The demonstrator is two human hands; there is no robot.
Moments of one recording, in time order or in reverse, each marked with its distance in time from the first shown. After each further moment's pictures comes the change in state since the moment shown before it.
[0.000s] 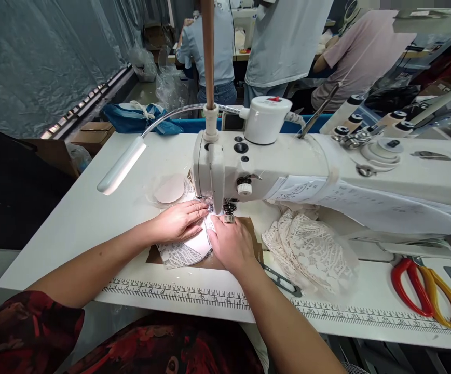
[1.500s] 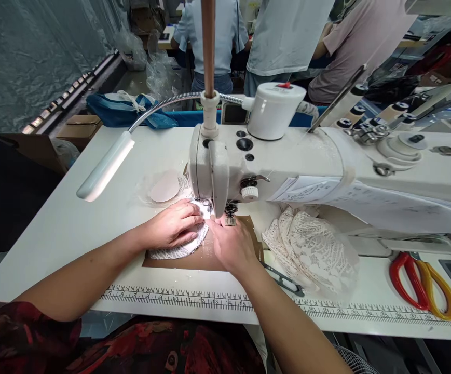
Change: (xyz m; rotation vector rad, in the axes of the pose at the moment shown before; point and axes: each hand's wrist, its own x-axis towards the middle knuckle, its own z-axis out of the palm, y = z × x) left_hand -0.005 -0.001 -0.007 -0.085 -0.042 0.068; right_hand -0.003 0.004 0.004 0.122 0.065 -0.054
